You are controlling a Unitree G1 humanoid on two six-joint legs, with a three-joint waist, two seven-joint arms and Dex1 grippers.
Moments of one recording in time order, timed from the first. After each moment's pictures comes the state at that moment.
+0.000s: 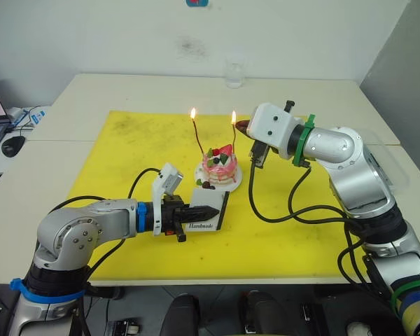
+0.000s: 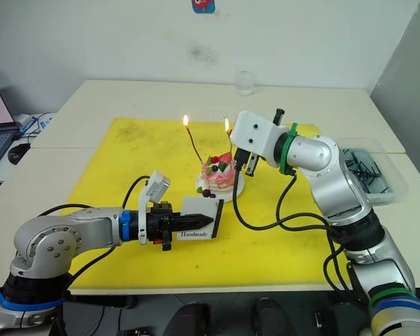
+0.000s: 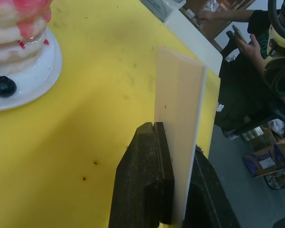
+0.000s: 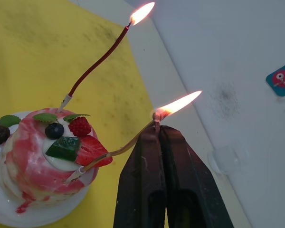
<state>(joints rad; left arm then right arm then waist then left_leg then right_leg) -0.36 0.66 0.07 -0.39 -1.03 1.21 -0.64 -0.82 -0.52 0.30 -0.24 -0.13 0.45 0.76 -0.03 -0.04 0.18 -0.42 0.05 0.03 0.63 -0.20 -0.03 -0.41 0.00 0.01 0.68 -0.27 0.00</state>
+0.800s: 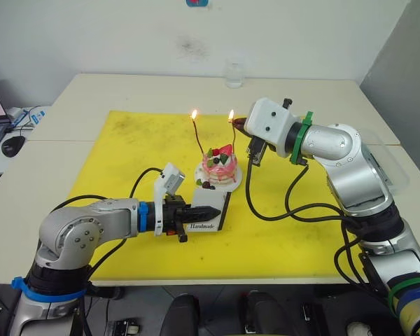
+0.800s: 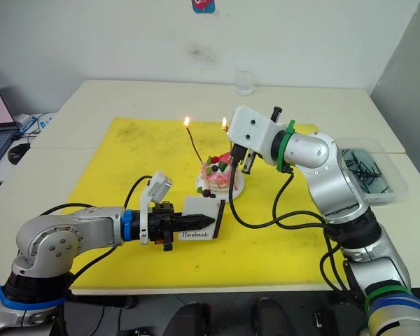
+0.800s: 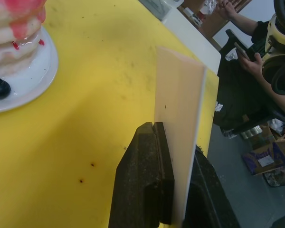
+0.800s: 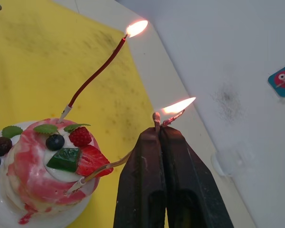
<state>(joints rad) -0.37 0.66 0.05 -0.39 -1.03 1.21 -0.64 -0.84 -0.50 0.29 -0.24 -0.12 0.49 0.76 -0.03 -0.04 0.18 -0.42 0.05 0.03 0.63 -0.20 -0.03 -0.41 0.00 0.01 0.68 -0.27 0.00</state>
